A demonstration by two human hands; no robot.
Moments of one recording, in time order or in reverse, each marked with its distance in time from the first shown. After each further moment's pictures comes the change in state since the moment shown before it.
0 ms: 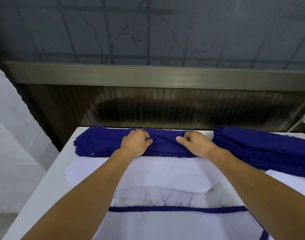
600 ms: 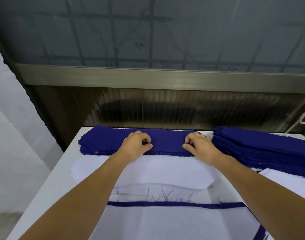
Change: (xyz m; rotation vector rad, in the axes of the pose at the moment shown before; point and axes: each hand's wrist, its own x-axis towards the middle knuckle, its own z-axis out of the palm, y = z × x) left_hand -0.025 -0.013 -0.005 -0.167 0.003 0.072; right_hand -0.024 0.009 0.005 -0.001 0.107 -0.115
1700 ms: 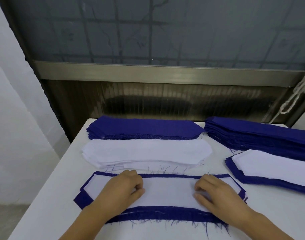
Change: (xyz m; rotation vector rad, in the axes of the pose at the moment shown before) left_hand -0.204 -0.010 0.018 0.144 -0.049 0.293; right_hand -0.227 -0.031 0.006 -0.053 0.000 -0.274
